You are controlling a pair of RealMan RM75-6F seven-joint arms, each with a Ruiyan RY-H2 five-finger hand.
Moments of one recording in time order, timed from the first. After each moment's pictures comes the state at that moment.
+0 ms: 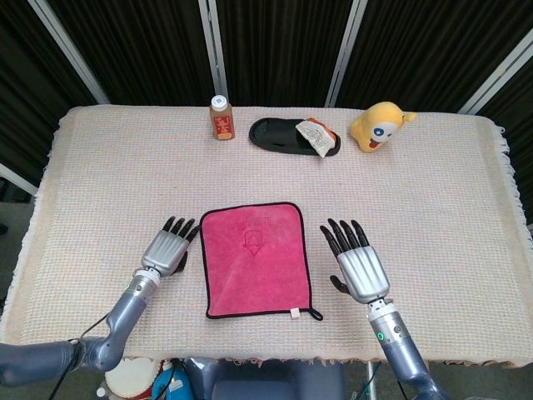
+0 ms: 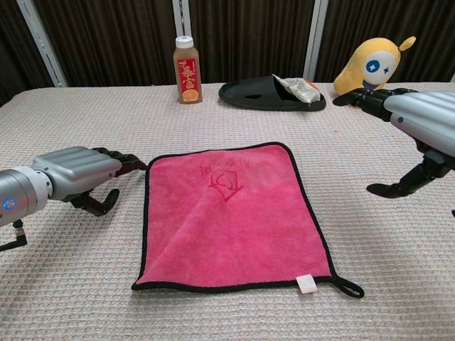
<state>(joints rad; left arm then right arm) -0.72 -1.60 -0.06 -1.47 0.93 0.97 0.76 0.45 -1.46 0.09 -1.83 -1.31 1.29 -0.61</state>
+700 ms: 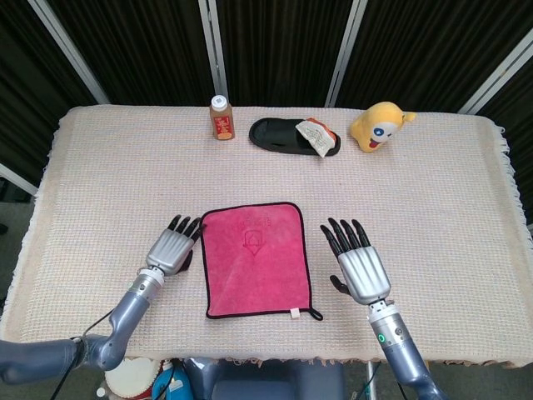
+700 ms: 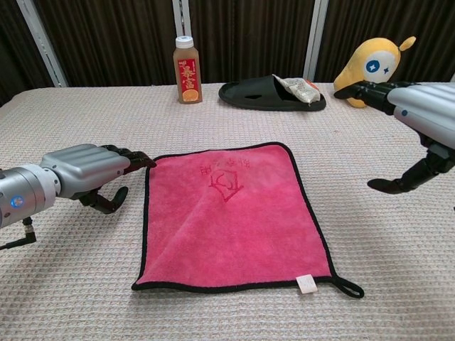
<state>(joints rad) -0.74 -1.62 -0.06 -1.45 0.96 0.97 0.73 0.44 -1.45 0.09 -1.86 -1.32 1.30 -0.62</state>
